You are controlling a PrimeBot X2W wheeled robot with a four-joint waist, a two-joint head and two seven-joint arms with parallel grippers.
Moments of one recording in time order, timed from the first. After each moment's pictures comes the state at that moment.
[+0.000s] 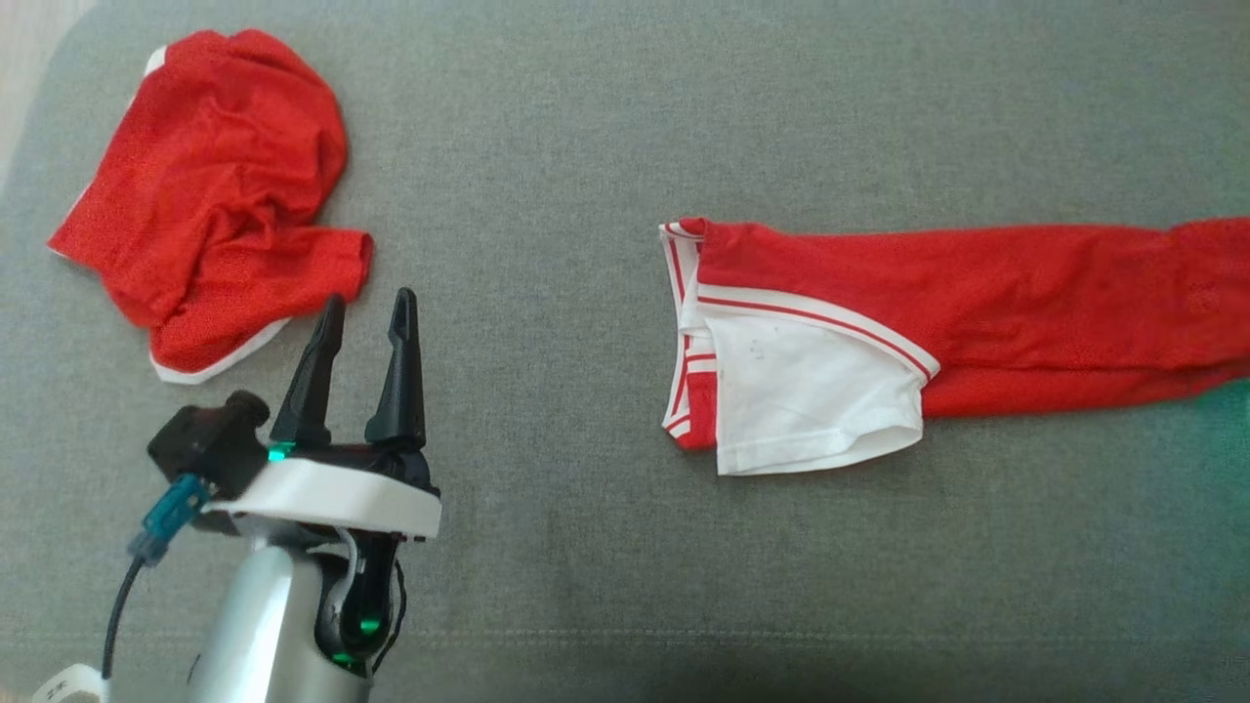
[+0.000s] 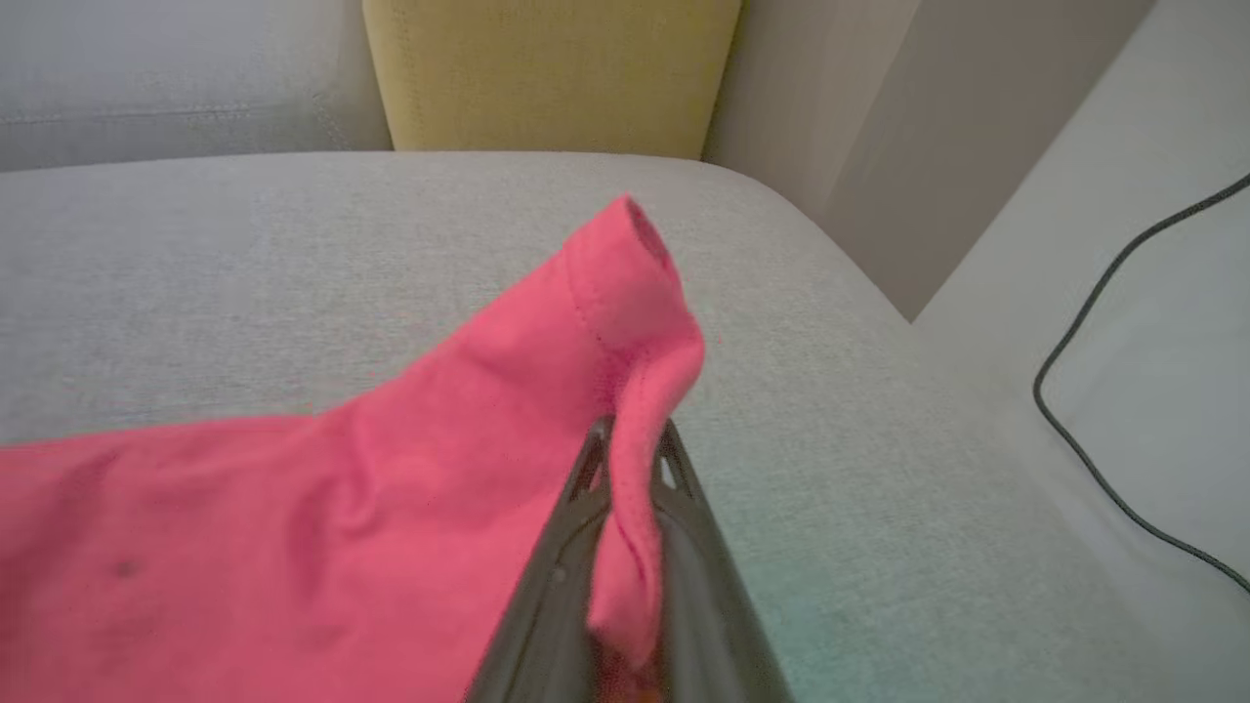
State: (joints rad) left arm -0.18 0.04 -0.18 0.17 -0.41 -0.08 -0.25; right arm -0.70 -0.41 -0.35 1.17 -0.09 0.12 -0.17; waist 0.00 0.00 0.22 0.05
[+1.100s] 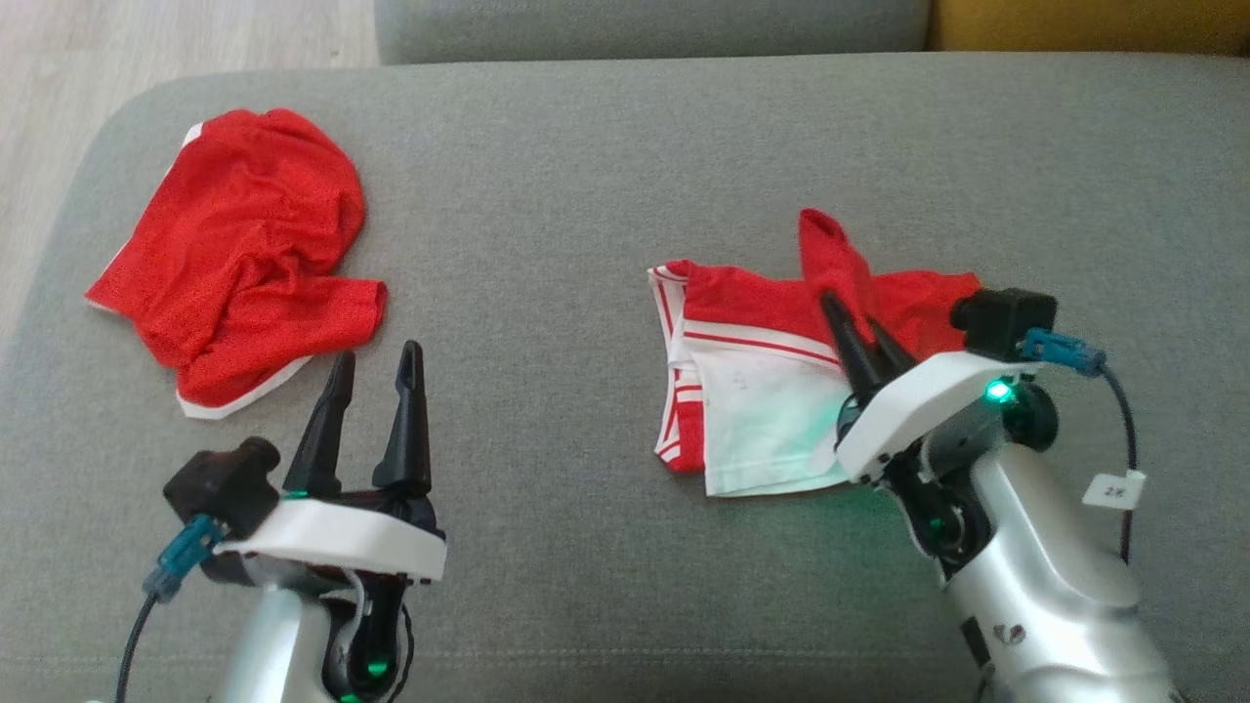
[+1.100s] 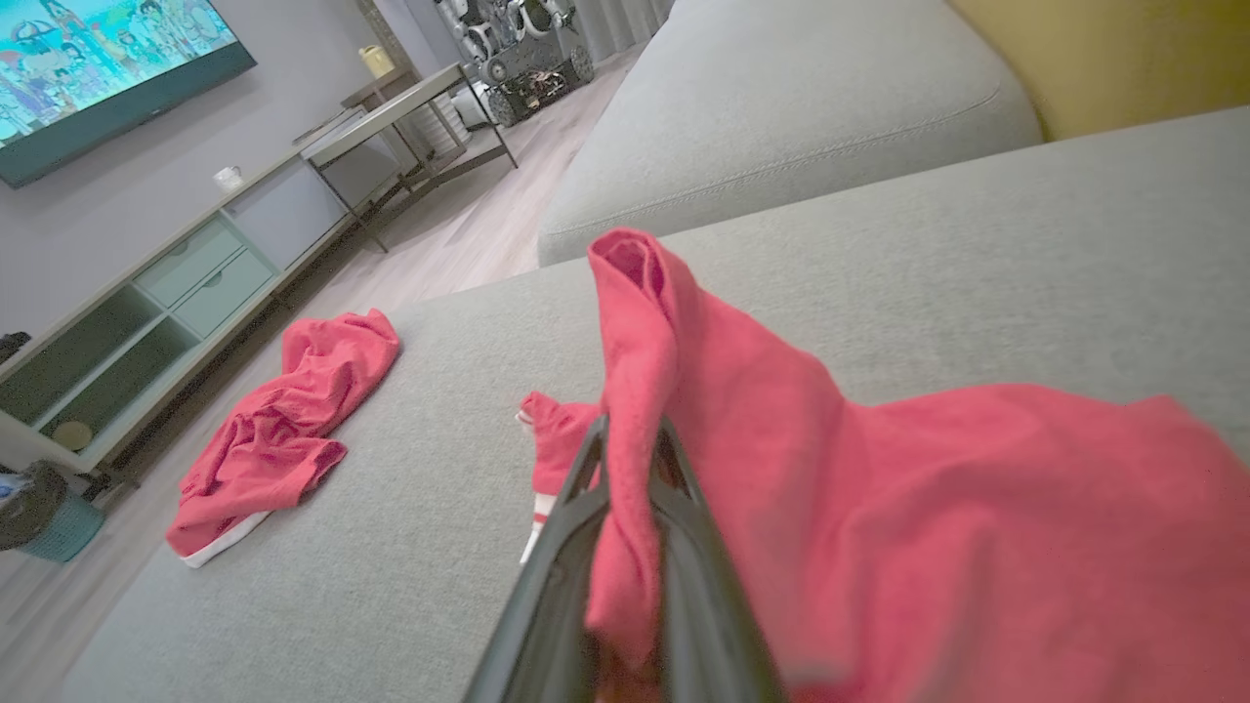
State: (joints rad) left arm -0.11 0.04 -0.18 0.19 -0.44 -0.07 -0.25; right arm -0.42 -0.07 0.28 0.52 0.52 0.12 0.10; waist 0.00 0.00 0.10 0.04
